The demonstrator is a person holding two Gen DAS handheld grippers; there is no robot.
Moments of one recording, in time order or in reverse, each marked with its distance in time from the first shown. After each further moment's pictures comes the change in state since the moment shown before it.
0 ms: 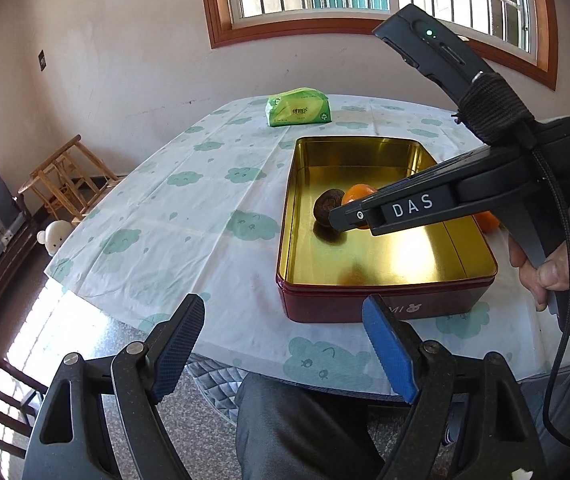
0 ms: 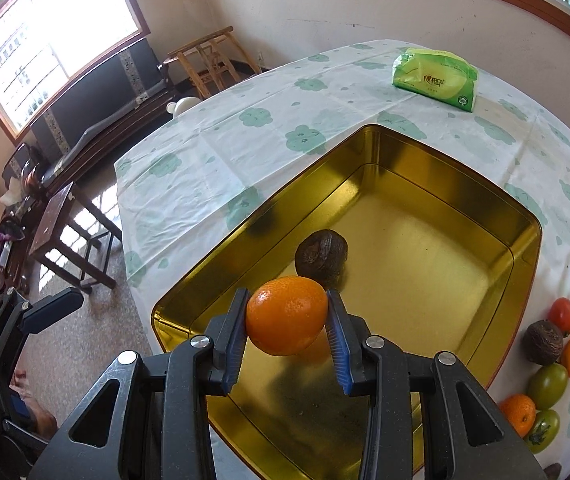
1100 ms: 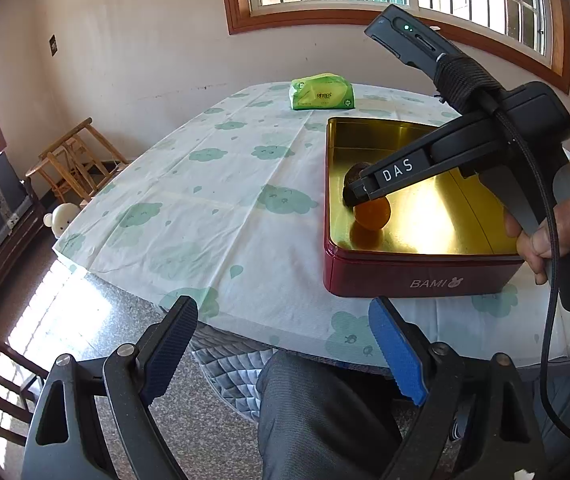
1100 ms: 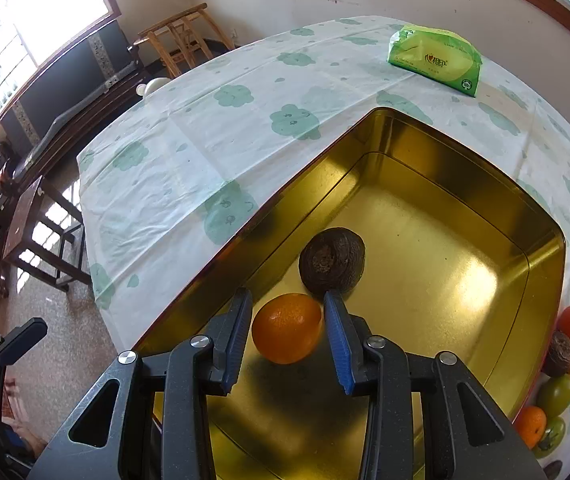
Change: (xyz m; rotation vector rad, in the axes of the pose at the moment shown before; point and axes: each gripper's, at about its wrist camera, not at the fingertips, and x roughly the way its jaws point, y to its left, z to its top) left arm 0.008 0.027 -0.019 -0.037 0.026 0.024; right arm 0.034 0.008 0.021 0.046 0.063 -0.093
